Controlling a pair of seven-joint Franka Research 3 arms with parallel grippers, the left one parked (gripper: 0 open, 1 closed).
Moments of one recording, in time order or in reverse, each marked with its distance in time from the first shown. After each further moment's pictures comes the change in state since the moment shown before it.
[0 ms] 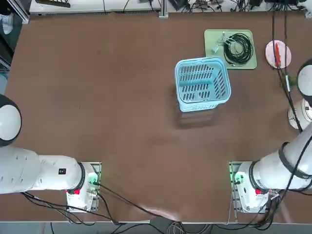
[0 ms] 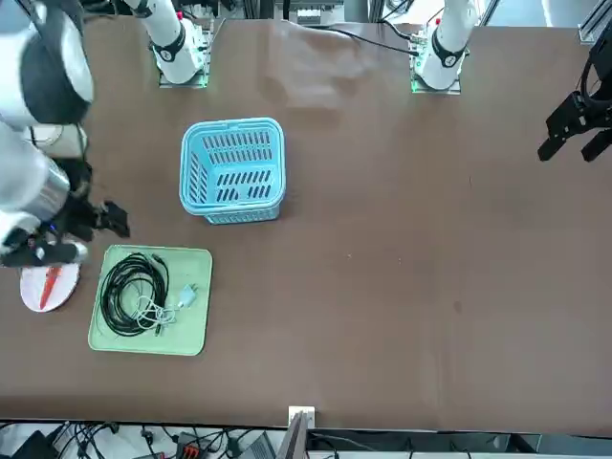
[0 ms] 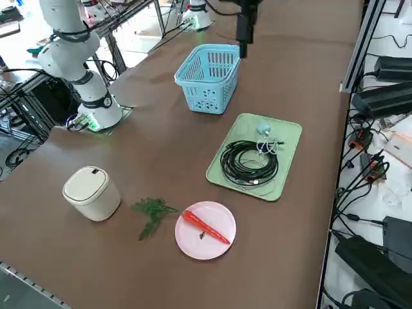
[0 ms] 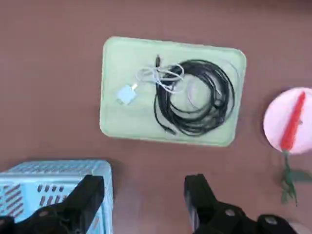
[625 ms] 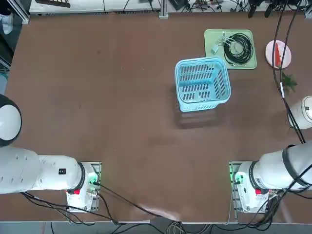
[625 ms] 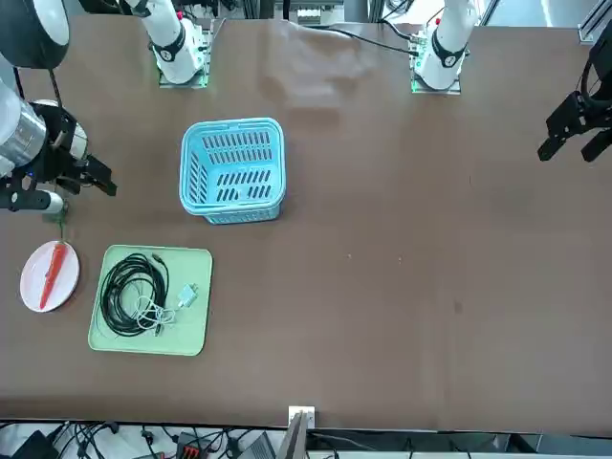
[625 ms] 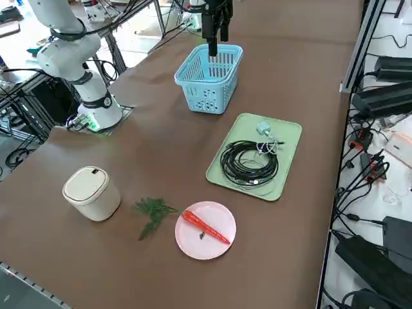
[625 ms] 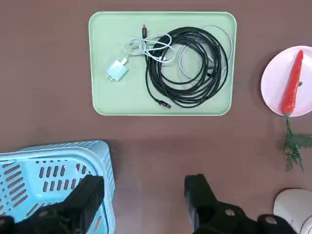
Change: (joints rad) arm -0.048 -0.195 0.000 -0.287 0.041 0.088 0.036
